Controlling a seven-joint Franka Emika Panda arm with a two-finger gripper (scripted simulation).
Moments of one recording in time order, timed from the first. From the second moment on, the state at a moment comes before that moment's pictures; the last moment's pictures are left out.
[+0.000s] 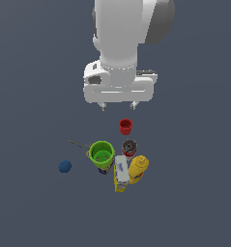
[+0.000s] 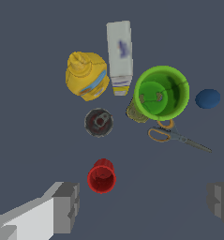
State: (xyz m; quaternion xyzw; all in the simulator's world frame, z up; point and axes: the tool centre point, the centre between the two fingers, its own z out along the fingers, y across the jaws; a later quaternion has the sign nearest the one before) arm -0.005 0.012 0.309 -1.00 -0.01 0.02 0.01
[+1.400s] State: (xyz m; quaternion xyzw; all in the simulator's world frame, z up) arm 0.039 0.004 0.293 -1.00 -0.03 0.02 0.00
